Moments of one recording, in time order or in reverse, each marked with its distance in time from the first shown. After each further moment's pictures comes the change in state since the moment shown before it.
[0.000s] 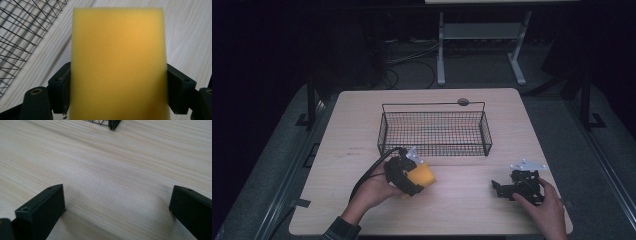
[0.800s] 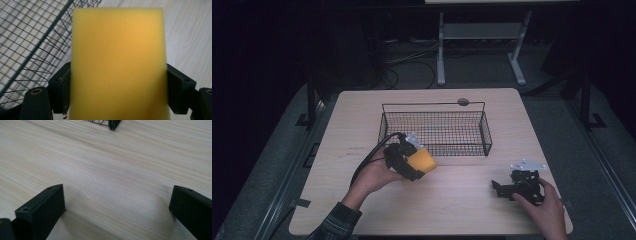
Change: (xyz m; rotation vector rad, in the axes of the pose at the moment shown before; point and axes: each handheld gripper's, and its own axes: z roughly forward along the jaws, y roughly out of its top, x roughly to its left) left arm 0.022 0.025 -0.017 -0.025 0.014 -0.022; right arm 0.000 0.000 0.000 0.000 0.002 0.000
